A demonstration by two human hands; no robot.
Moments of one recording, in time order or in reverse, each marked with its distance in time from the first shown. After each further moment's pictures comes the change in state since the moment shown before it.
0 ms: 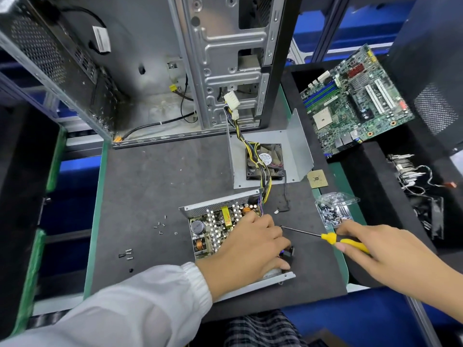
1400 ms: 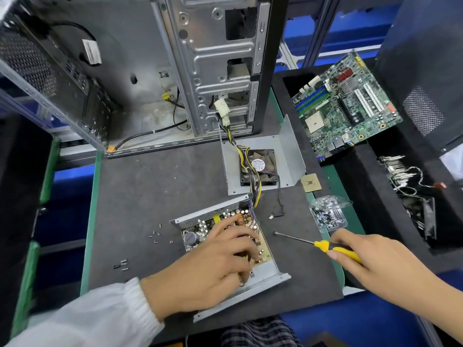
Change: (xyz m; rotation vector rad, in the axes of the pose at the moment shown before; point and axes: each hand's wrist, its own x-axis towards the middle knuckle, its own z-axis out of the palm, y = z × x) left_hand -0.056 -0.024 -0.018 -0.469 0.177 0.115; right_hand -0.007 -0.013 0.000 0.098 0.004 0.063
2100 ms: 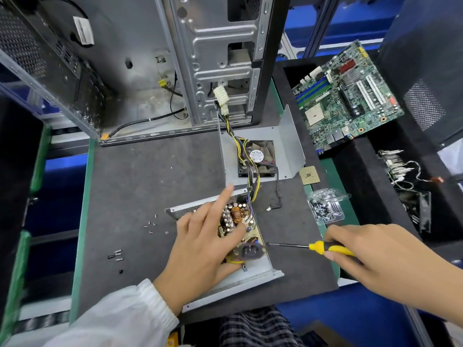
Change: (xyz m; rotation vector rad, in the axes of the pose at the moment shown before) left_hand -0.008 -0.007 0.038 0.554 0.403 -0.261; right_hand -0.003 -0.017 -0.029 -0.198 -0.098 -0.185
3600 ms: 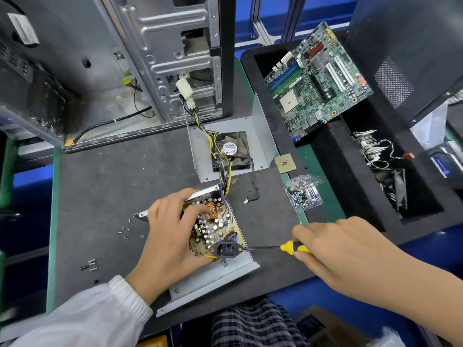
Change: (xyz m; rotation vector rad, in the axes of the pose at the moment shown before) left_hand 0.014 -0.009 0.002 -0.273 -0.073 -0.139; right_hand -0.005 -0.021 0.000 -0.123 -0.076 -0.031
